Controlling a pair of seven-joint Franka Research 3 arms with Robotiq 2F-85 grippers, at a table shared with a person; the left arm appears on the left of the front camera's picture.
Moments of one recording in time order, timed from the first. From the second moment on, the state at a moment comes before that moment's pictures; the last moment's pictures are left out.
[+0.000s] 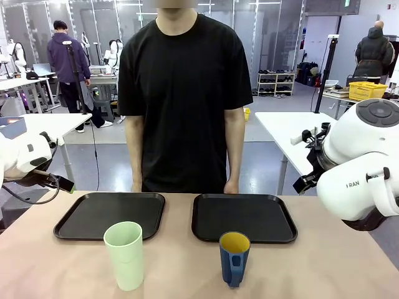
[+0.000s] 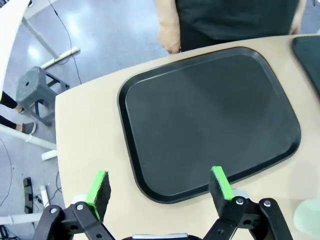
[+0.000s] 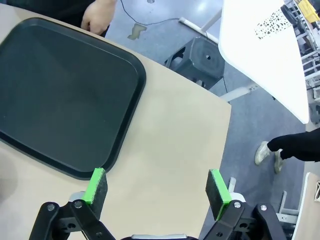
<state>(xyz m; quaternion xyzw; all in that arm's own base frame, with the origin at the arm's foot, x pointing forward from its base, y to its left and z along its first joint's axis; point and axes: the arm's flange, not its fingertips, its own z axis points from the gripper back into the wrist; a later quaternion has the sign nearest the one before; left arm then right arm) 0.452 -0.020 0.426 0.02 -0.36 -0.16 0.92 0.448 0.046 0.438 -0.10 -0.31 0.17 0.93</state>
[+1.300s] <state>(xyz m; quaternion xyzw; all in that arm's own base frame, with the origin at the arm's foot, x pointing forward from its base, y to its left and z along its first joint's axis) 0.451 -0.019 0.426 0.02 -0.36 -0.16 0.92 0.448 0.047 0.438 -0.11 -0.31 0.17 0.93</state>
